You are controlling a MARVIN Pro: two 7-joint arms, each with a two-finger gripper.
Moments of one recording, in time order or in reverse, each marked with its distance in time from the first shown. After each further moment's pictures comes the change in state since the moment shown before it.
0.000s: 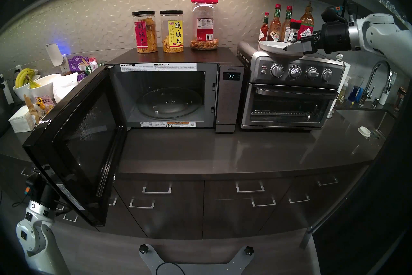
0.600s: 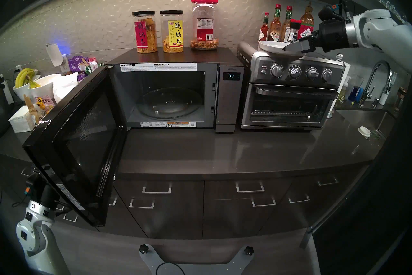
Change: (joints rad) left arm 0.000 0.000 0.000 0.000 0.000 0.000 0.000; right arm -0.026 -0.050 0.015 0.044 0.042 0.073 -0.020
